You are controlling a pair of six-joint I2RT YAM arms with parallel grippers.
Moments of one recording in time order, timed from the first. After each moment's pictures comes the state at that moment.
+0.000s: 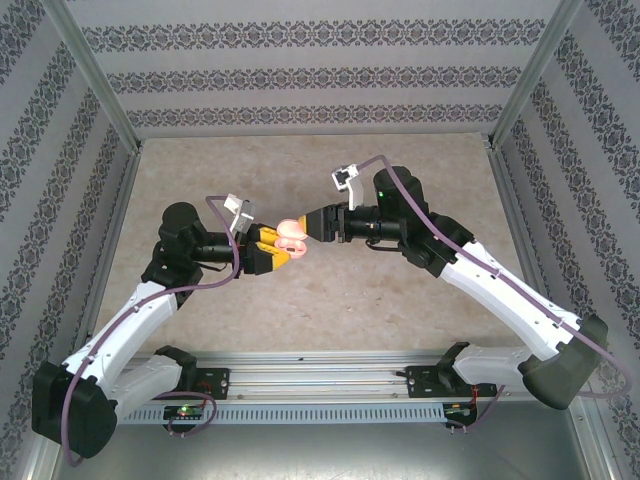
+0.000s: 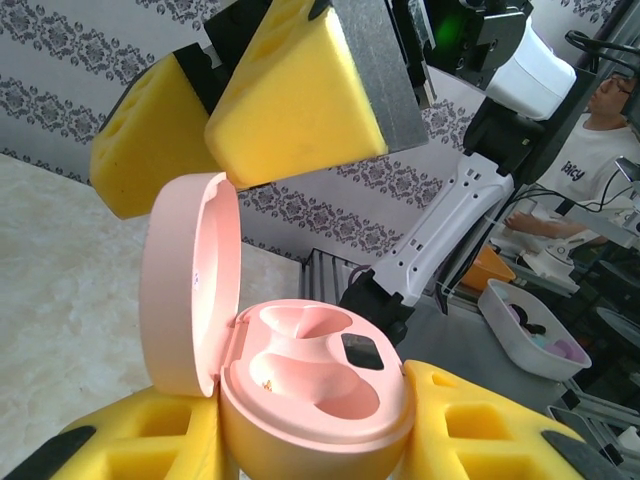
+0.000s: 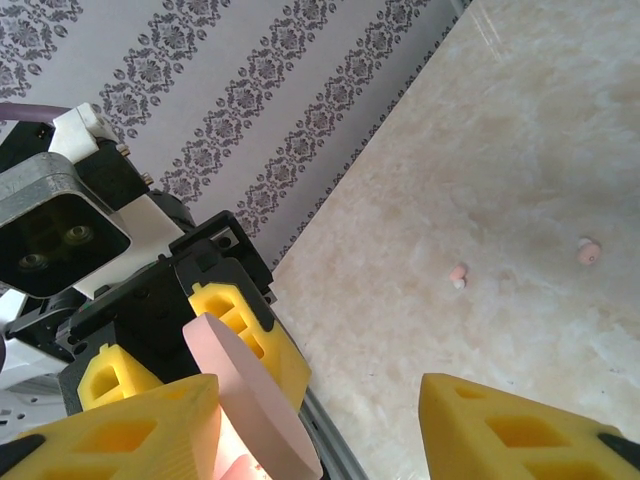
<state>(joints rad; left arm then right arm) -0.32 0.99 0.70 0.27 1.22 -0.35 0.71 1.23 1.22 -0.37 -0.49 0.60</state>
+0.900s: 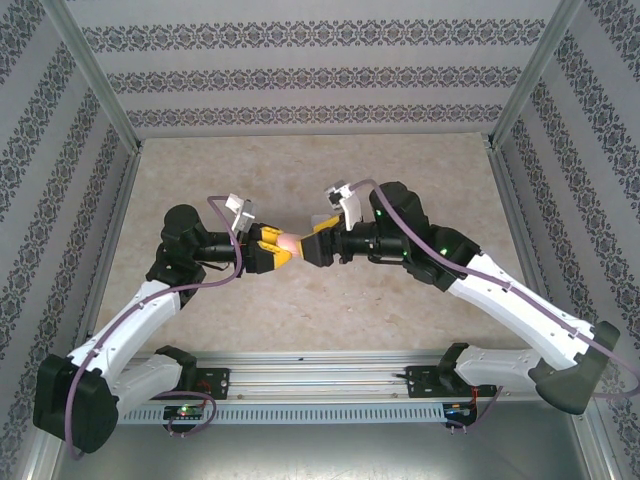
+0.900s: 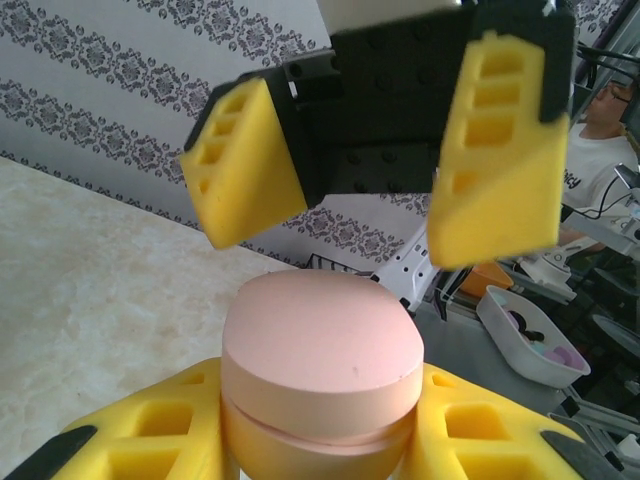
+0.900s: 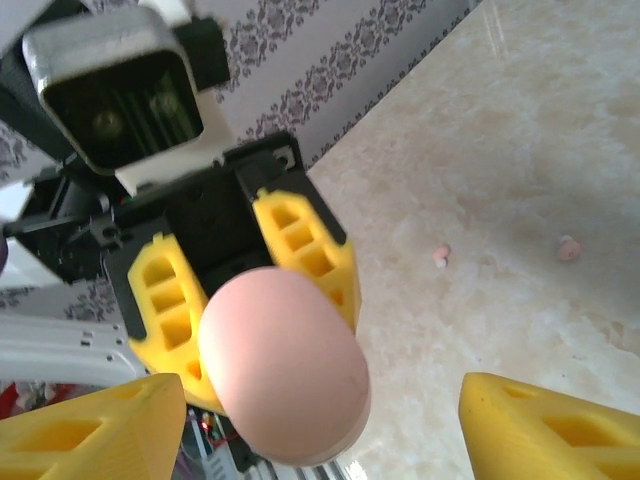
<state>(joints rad) -0.32 1.02 0.66 0.40 1.22 -0.42 0.84 1.16 1.22 -0.48 -0.38 0.41</state>
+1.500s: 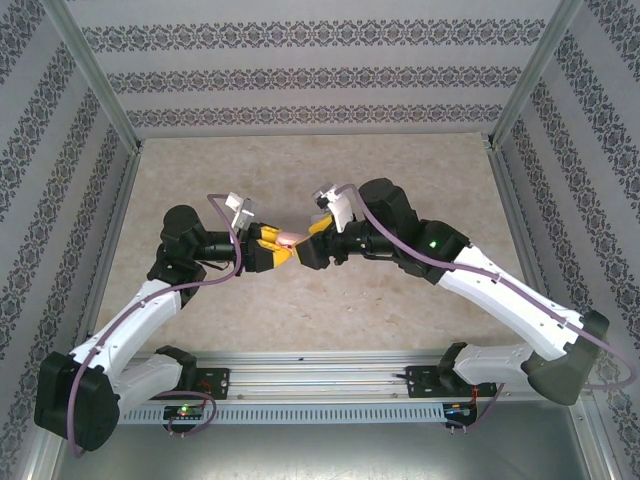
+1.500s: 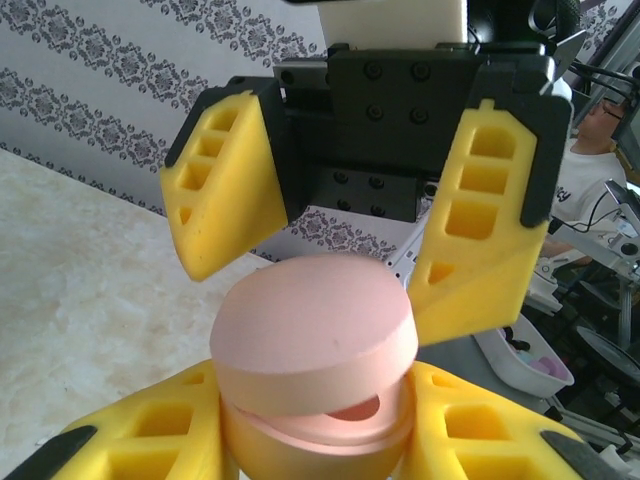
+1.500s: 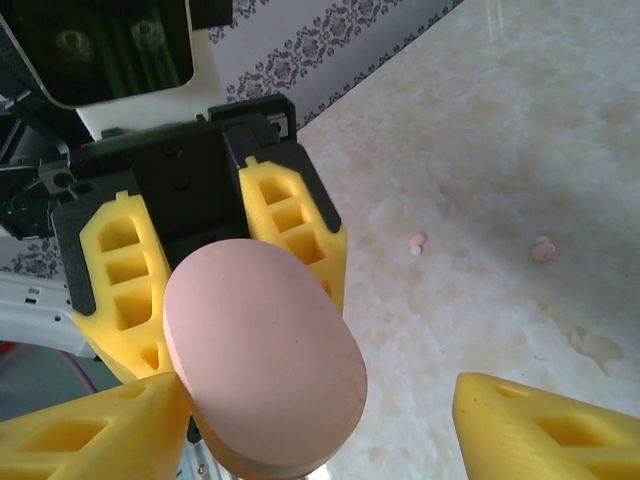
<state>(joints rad) -0.31 1.04 0.65 0.44 1.23 -0.48 0.83 1.23 1.27 -0.54 -0.38 0.29</state>
